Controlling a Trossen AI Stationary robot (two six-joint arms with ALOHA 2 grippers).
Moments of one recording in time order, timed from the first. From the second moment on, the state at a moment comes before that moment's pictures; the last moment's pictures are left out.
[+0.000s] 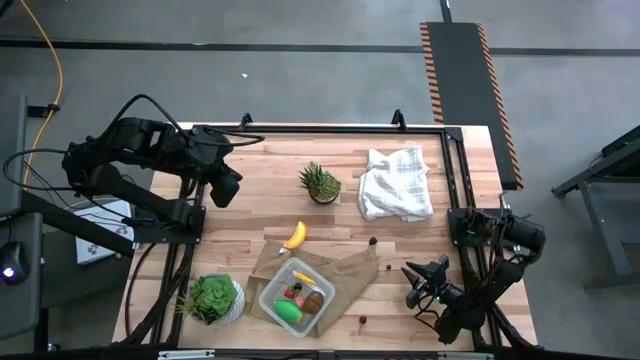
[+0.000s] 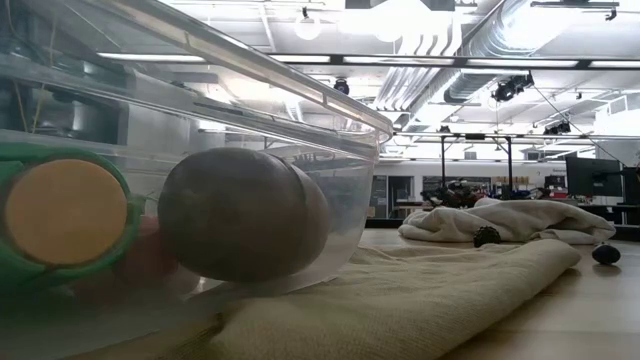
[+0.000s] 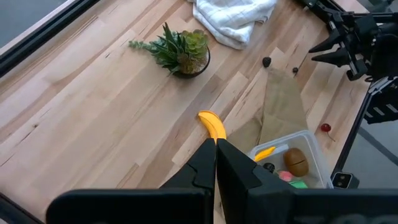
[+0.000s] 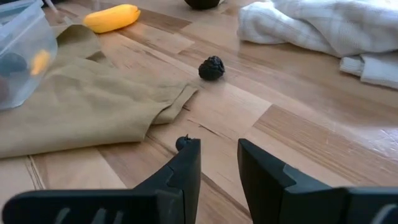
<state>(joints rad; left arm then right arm) 0.05 1.20 1.72 -1.48 -0.20 -0.71 1.16 1.96 0.91 -1.05 1.01 2.36</state>
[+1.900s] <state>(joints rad) 0.05 1.20 1.72 -1.53 -0.01 -0.60 1.09 1.98 0.91 -0.91 1.05 2.26</state>
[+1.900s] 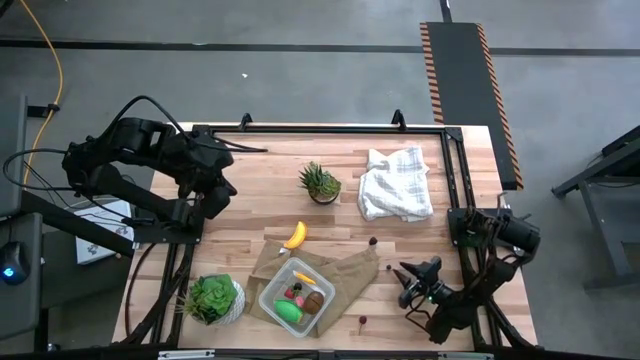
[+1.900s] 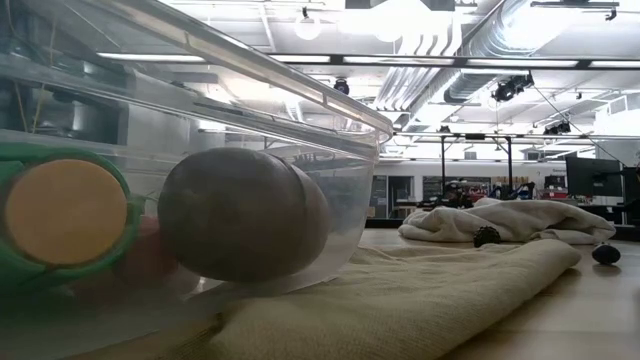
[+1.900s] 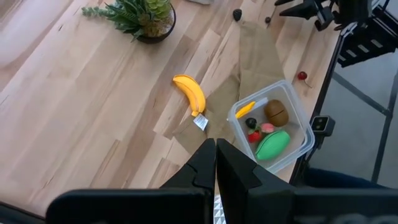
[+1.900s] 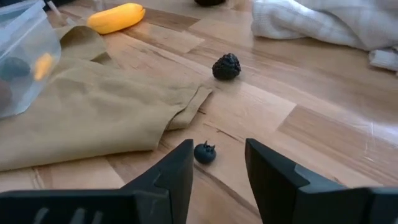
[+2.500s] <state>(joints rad) 0.05 1.19 1.72 -1.57 0.00 -0.60 1.06 1.98 0.91 -0.82 1.04 2.13</state>
